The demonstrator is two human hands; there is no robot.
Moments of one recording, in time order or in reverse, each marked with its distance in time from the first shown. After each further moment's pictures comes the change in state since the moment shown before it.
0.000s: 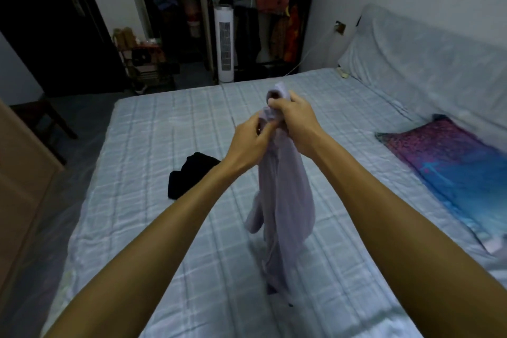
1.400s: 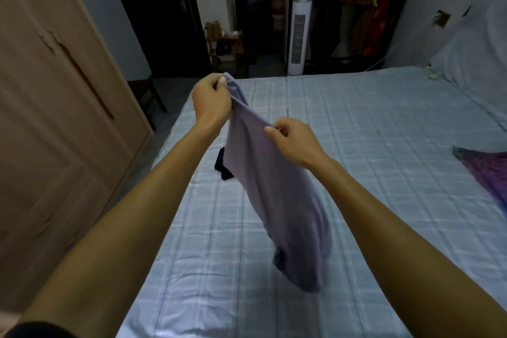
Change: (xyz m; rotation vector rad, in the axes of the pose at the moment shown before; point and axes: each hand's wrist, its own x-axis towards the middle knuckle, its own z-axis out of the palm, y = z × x) left_hand -0.033 0.061 -0.049 0.185 0.676 -0.278; right_hand -0.047 0.044 -0.046 -0.630 -0.422 -0.405
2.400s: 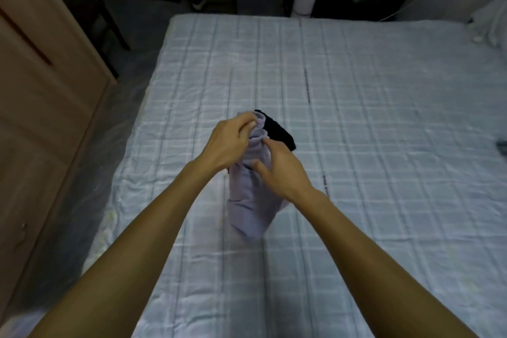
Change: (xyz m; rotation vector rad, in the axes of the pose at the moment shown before) left_hand 0.169 -0.280 0.027 0.195 -0.634 0.128; right_hand 0.184 0.064 0.260 -0.120 -0.236 0.177
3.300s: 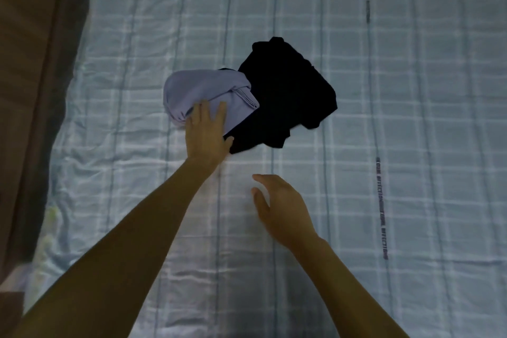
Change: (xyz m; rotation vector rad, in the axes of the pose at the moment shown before) left_hand 0.063 -0.303 0.163 0.707 -0.229 -0.405; right_hand 0.065 0.153 0.177 0.097 -0.281 0.232
